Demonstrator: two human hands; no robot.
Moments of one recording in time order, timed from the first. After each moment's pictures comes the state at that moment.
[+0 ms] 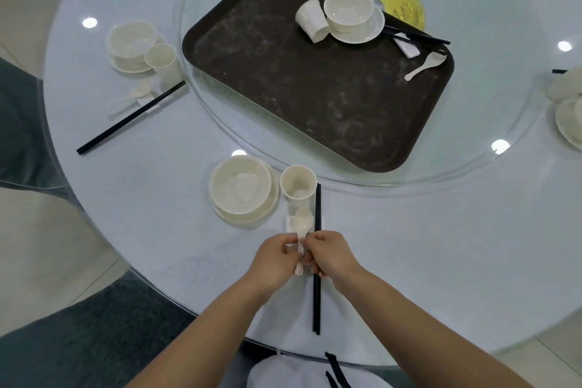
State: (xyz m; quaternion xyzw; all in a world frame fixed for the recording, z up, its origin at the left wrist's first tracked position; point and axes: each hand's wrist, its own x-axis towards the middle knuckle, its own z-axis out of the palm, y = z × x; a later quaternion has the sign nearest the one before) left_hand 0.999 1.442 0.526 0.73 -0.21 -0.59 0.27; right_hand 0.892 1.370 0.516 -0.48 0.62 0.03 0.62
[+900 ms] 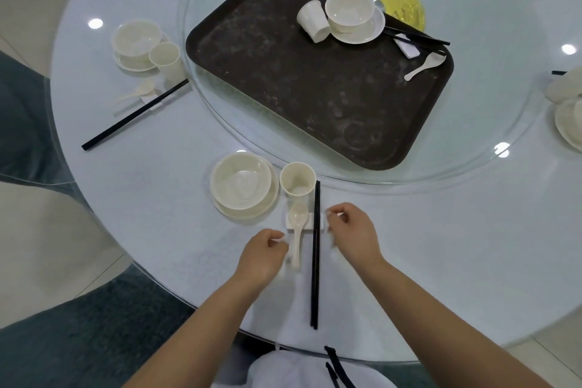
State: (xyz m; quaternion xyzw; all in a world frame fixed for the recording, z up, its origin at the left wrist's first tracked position) left_hand 1.007 1.453 0.516 0.79 -0.17 -0.53 0.26; right_hand 0.868 1.344 0.516 -0.60 0.62 -0.10 0.49
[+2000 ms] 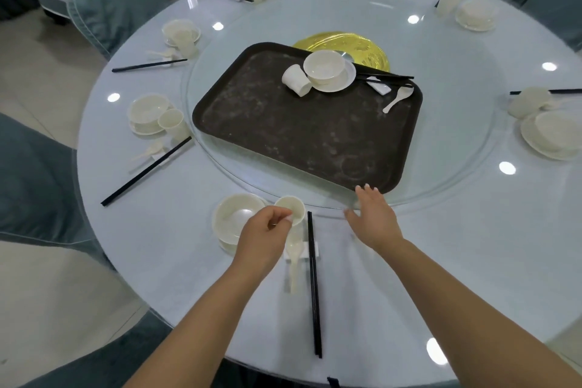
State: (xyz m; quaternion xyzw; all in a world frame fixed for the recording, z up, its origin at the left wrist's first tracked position) left_hand 1.013 1.402 0.600 0.78 -0.28 -0.40 0.40; right_hand 0.839 1.268 0.529 -0.78 0.57 0.02 0.25
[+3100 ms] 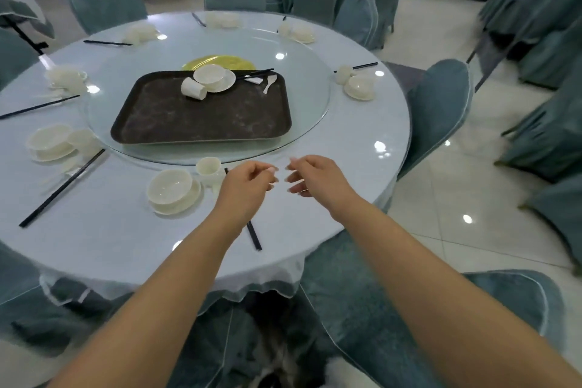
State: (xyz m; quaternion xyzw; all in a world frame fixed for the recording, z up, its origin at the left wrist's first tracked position) left_hand 0.895 1.536 0.691 0.63 -0.50 -0.43 0.42; right_hand 0.748 1.513 0.695 -0.54 0.60 -0.33 0.49
